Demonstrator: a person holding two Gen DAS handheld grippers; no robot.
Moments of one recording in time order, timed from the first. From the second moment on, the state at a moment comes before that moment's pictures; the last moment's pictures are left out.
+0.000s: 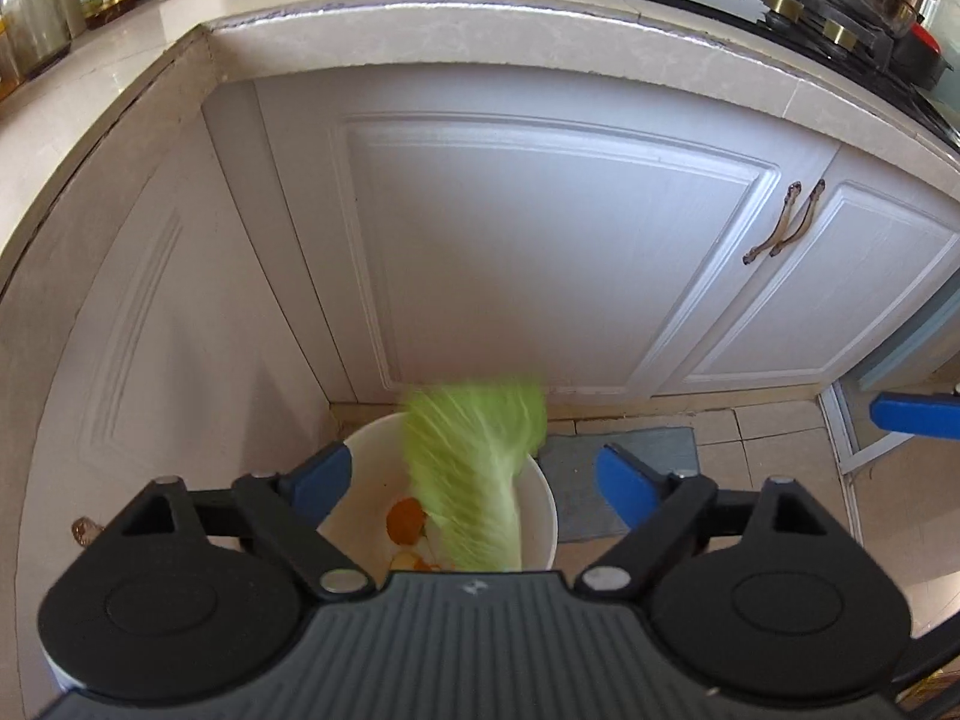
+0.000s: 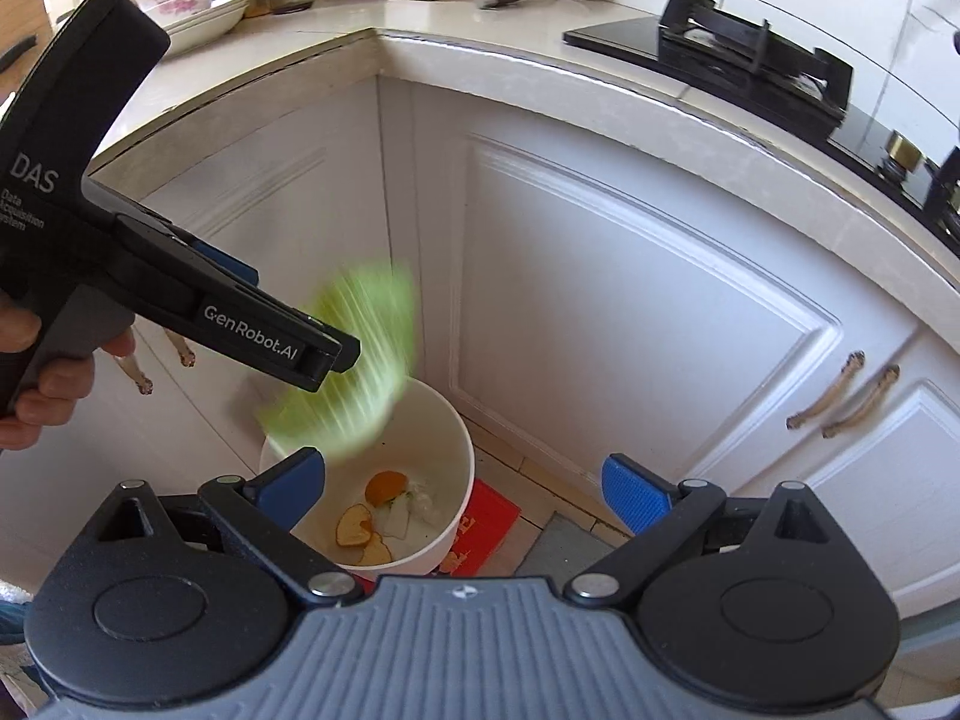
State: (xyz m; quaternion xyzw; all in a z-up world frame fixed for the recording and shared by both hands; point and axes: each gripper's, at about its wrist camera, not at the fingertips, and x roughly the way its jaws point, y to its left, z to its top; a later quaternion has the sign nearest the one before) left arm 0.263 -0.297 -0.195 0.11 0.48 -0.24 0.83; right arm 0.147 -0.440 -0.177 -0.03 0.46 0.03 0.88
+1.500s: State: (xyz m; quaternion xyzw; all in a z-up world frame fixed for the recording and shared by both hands) left arm 0.214 -0.146 -0.061 0.12 0.40 -0.12 0.90; right arm 0.206 -0.341 -0.081 -0.07 0.40 0.19 0.90
